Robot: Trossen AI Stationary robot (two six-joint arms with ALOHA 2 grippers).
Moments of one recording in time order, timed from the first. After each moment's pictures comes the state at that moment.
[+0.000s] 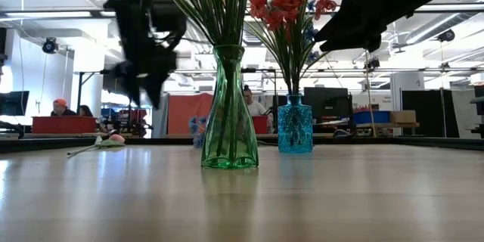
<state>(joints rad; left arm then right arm) 0.42 1.43 0.97 -0.85 -0.21 -0.40 0.09 1.05 0.57 0.03 0.47 0.28</state>
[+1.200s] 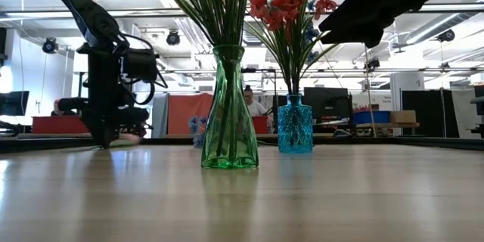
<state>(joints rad) 0.69 1.45 0.62 -0.60 -0.34 -0.67 0.18 1.04 0.57 0.03 0.42 0.28</state>
